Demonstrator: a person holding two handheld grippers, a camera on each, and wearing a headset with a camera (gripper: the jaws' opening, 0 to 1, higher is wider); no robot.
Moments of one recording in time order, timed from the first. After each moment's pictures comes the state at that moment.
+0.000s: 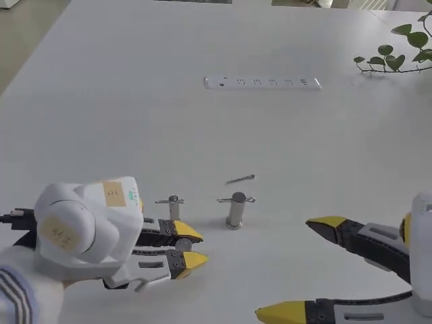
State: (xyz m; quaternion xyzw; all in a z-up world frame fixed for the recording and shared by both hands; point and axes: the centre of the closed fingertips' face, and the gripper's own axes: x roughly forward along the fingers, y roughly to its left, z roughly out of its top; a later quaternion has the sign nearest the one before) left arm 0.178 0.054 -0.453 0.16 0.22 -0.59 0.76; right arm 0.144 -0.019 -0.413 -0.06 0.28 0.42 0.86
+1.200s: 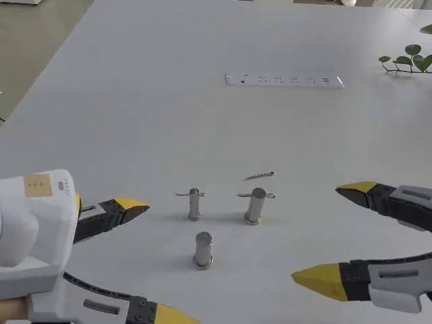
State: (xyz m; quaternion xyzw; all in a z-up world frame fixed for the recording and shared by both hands) left arm 0.147 0.112 -0.416 0.06 0.27 -0.52 0.81; right arm 0.179 -0.038 -0.394 -0.15 0.27 0.44 0.85
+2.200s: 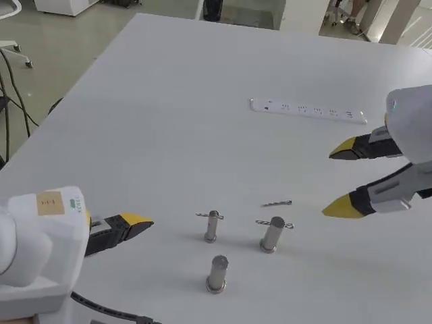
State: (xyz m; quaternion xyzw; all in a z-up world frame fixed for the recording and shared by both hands) left arm 0.145 0.126 -0.414 0.05 0.27 -0.49 0.83; right arm 0.288 -0.038 -0.403 -0.38 0.31 0.52 0.70
